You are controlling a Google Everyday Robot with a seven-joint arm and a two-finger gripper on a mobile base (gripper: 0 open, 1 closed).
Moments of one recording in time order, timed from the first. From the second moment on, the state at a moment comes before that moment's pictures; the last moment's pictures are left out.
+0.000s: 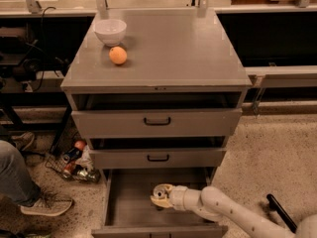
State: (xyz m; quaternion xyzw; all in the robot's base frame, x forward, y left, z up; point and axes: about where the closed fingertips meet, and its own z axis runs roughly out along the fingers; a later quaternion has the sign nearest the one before) arm 0.548 -0.004 0.288 -0.41 0.73 0.33 0.44
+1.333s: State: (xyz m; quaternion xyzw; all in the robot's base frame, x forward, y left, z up) arm 0.516 -0.094 0.476 -0.47 0.68 0.22 0.52
